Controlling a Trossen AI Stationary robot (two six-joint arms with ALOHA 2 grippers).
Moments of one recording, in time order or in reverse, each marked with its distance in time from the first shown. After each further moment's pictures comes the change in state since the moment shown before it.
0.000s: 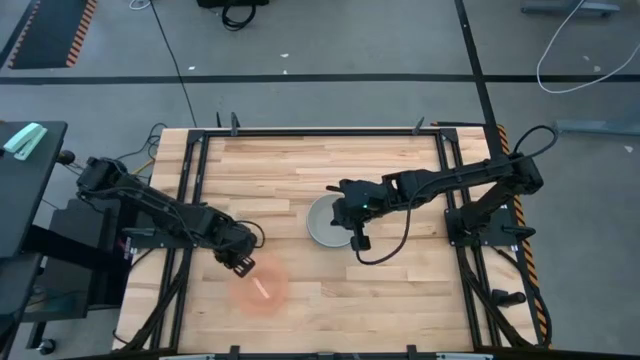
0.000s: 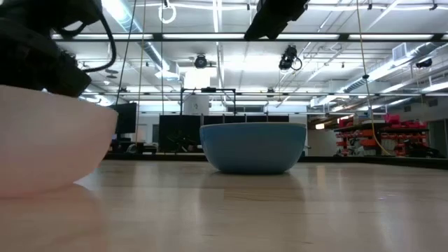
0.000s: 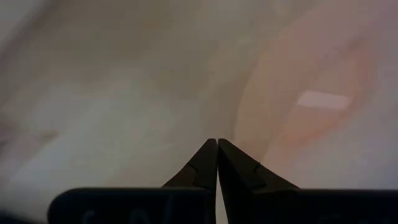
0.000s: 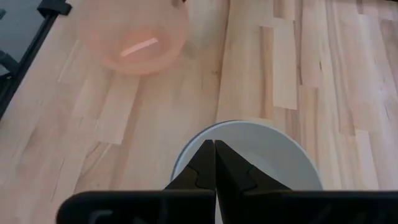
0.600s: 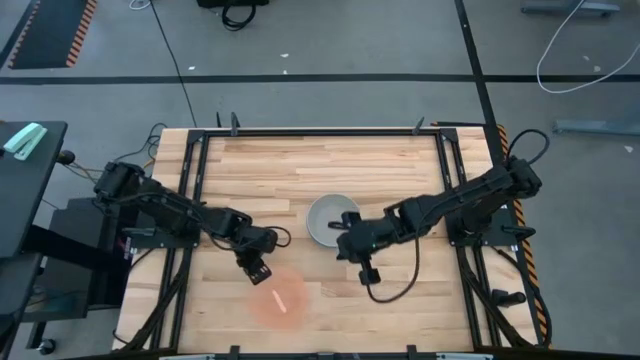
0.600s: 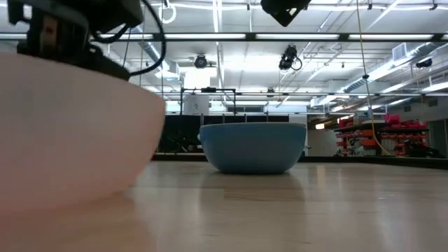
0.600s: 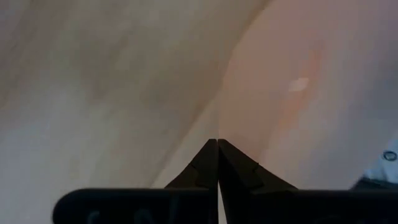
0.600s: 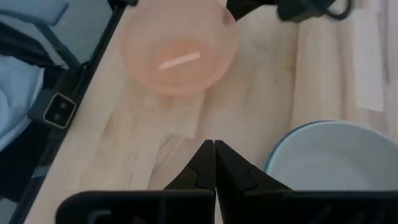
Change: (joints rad) left arm 0.071 0.201 0.095 0.251 0.149 0.293; right arm 0.207 0.037 0.000 0.006 0.022 0.145
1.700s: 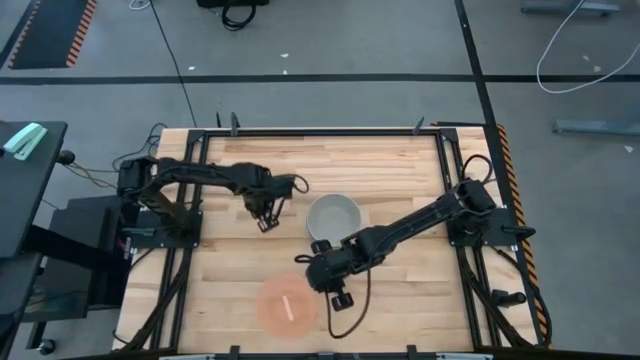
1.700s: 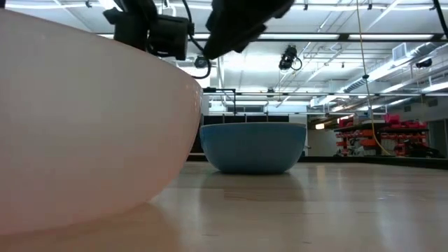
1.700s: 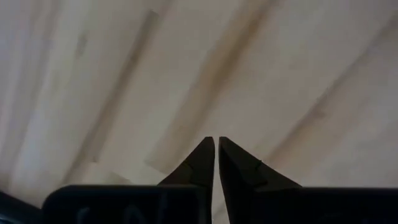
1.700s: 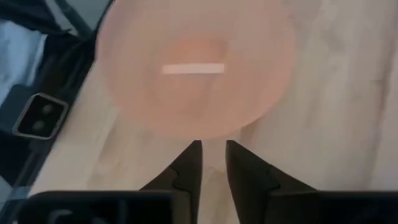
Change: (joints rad) left arm 0.422 0.154 0.364 -0.610 -0.465 0.585; right arm 0.041 0.405 0.288 -0.020 -0.073 -0.047
